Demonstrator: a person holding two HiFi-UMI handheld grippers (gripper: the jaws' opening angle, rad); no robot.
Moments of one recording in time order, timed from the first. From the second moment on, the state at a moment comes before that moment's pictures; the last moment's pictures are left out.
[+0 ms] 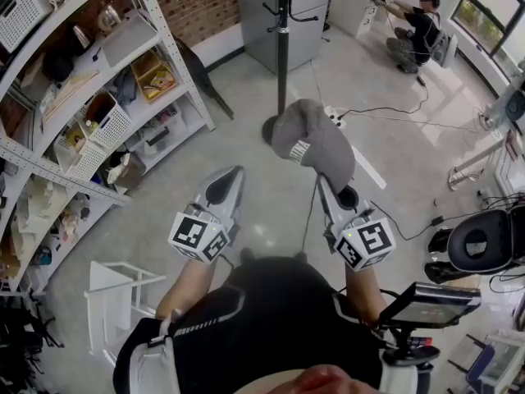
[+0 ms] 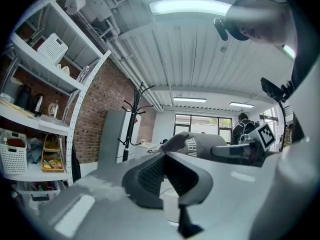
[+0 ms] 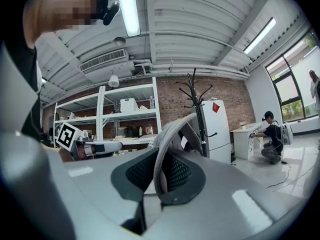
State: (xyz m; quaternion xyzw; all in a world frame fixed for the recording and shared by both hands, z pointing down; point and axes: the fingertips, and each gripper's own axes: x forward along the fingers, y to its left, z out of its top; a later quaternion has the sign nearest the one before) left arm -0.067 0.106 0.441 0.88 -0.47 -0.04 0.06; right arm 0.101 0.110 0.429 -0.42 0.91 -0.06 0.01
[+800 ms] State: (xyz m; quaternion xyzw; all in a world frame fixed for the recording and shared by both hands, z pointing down) left arm -0.106 0.110 0.438 0.88 -0.46 -0.06 0.07; right arm 0.066 0.115 0.408 -0.42 0.91 -0.06 0.02
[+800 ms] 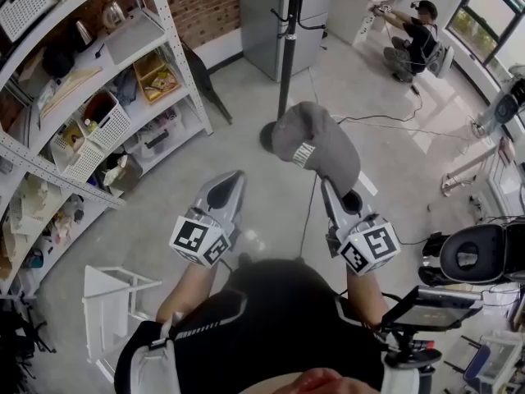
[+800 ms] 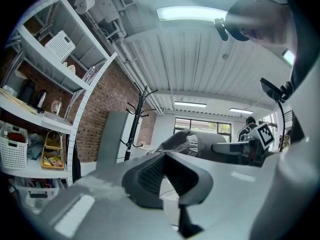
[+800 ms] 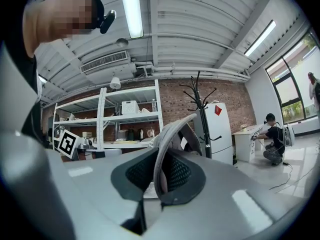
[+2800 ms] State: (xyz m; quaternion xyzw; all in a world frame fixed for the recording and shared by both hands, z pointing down) left arm -0.072 -0.073 0.432 0.89 -0.45 -0.03 0.05; right arm 0.114 -0.071 0.403 -0.41 0.91 -0.05 0.06
